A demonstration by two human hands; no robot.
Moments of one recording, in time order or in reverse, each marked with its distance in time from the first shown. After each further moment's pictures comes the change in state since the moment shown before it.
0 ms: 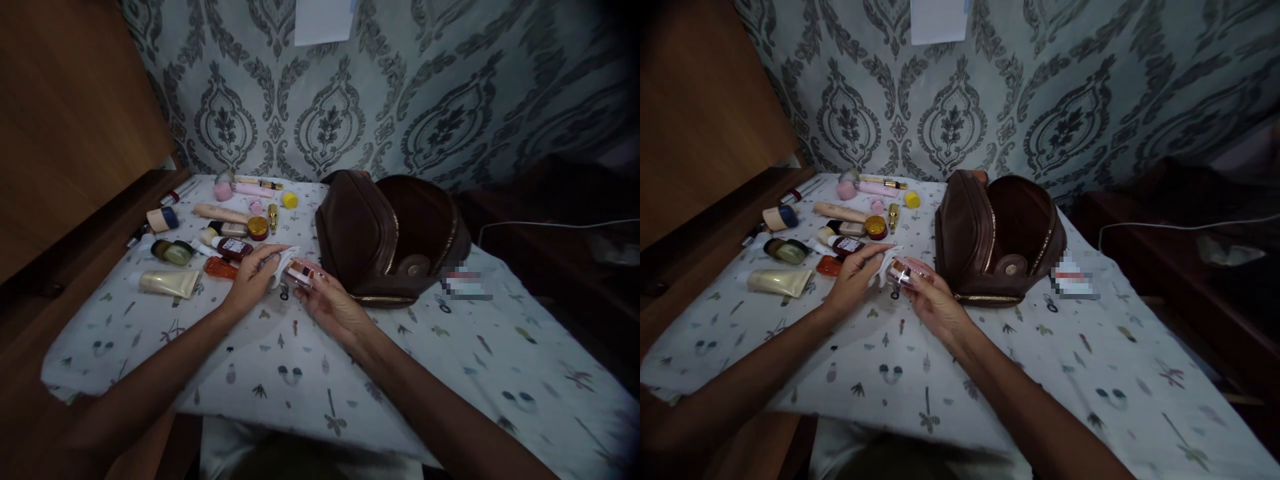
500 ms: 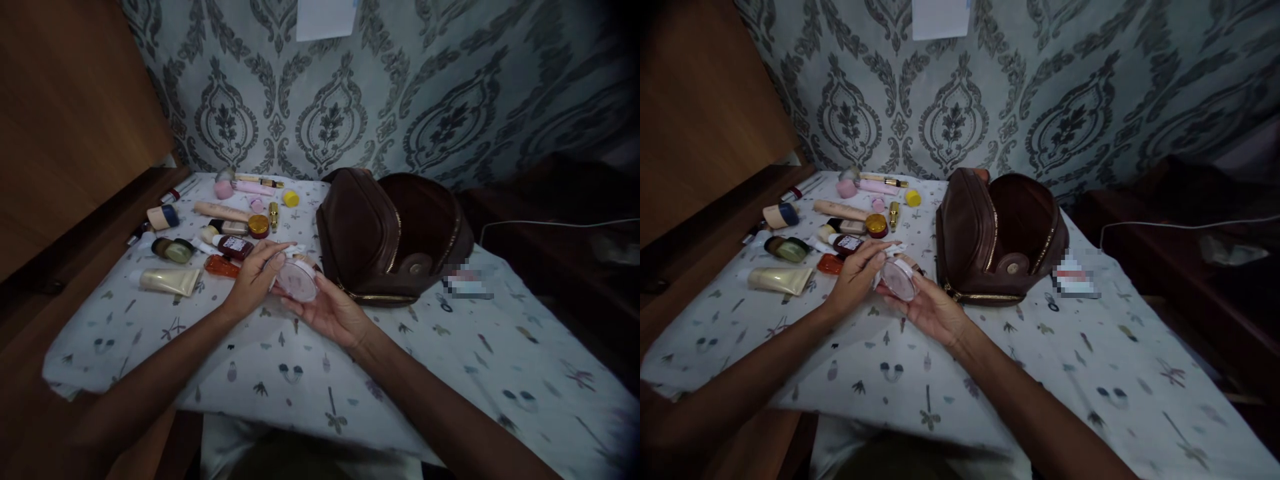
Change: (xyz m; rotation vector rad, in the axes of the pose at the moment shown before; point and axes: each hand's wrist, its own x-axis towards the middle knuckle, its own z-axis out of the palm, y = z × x) left_hand -0.002 -0.002 0.000 0.067 -0.027 0.152; right_hand -0.008 -0.002 0.002 0.071 -0.224 0.188
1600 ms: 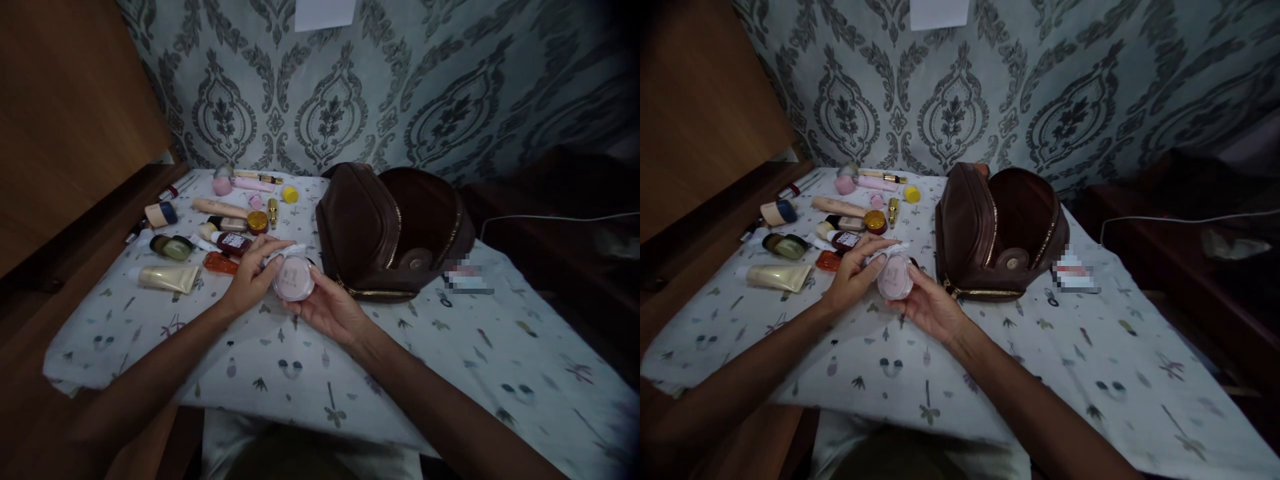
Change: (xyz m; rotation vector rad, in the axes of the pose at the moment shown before) left_hand 0.002 0.004 -0.006 0.075 -0.082 0.069; right_hand 0.002 0.003 0.002 0.056 0.132 0.030
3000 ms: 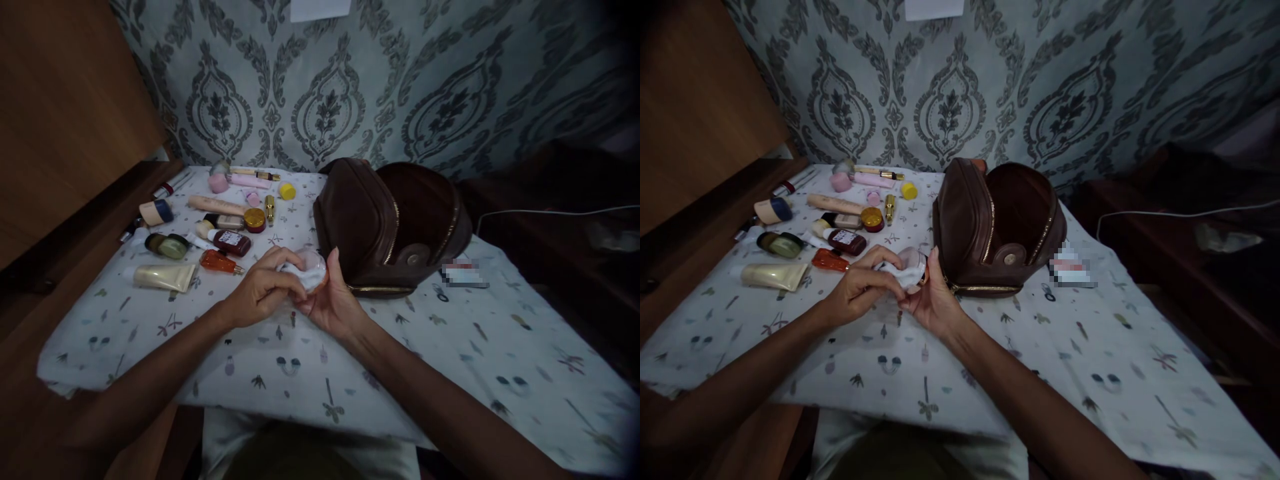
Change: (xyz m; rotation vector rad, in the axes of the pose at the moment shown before) left_hand -0.005 0.025 -0.002 0.061 -0.313 0.257; right_hand 0.002 -0.004 0.004 0.167 0.065 -0.011
